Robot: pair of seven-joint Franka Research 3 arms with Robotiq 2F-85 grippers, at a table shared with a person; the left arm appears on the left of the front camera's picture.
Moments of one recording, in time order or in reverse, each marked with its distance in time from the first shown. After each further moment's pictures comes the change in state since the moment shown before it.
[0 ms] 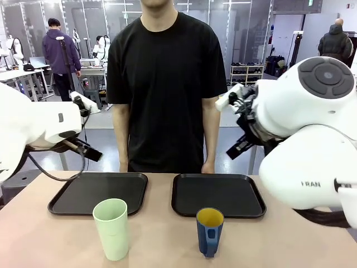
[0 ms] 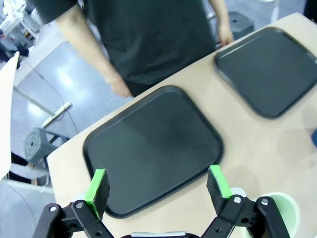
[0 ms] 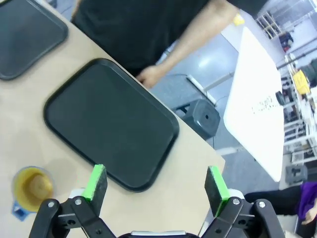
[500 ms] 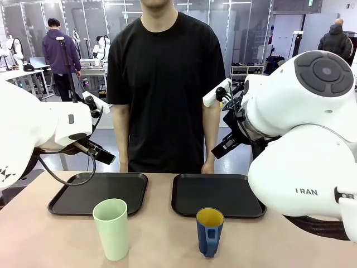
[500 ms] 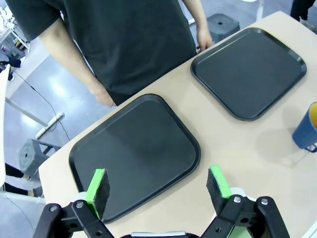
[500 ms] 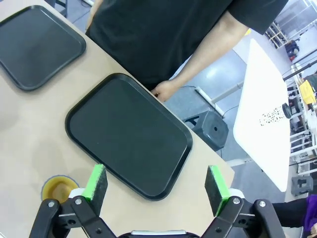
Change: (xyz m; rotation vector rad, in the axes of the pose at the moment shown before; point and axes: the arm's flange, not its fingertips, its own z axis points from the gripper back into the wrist) left arm 0.015 -0.044 0.015 -0.053 -0.036 -0.047; right arm 0.020 0.039 0.031 0.050 -0.074 0.021
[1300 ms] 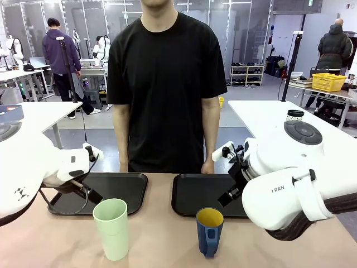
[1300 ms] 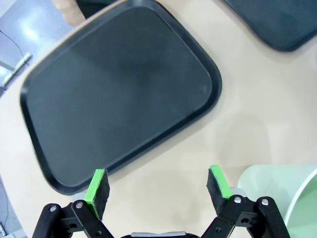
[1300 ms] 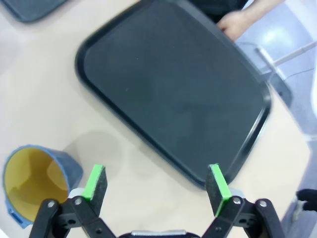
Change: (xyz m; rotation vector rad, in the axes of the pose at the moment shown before) left arm -0.097 0.029 -0.100 -0.114 0.295 0.097; right arm -0.096 0.005 -0.131 0.256 0.208 -0.071
